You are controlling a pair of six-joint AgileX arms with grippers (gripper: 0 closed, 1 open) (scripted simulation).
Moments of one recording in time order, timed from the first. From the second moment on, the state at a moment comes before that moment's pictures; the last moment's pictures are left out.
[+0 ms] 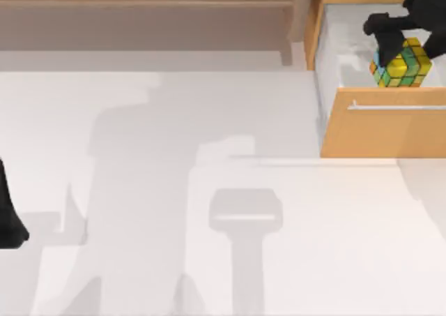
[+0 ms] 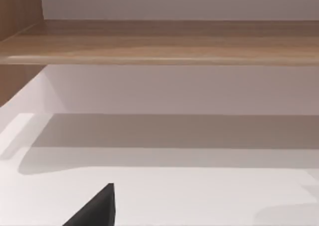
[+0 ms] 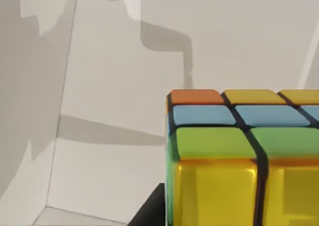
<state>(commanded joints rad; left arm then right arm) 0.00 0.00 0.00 0.00 0.00 0.00 0.12 2.35 2.22 -1.28 -0.06 -0.05</state>
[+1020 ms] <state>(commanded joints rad) 0.00 0.00 0.00 0.00 0.00 0.00 0.16 2.35 2.25 -1.31 0.06 0.07</state>
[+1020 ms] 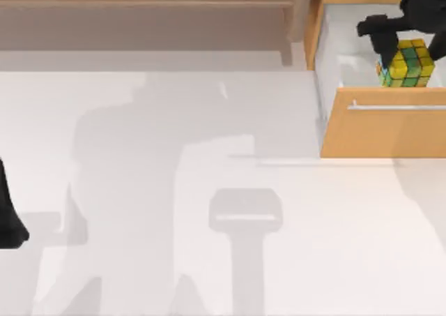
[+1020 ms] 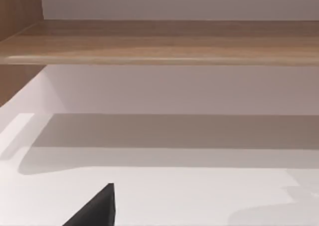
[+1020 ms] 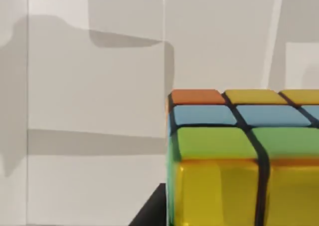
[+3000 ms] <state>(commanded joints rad) 0.00 0.00 0.00 0.00 0.00 0.00 0.81 2.34 1.51 0.96 0.84 -0.09</state>
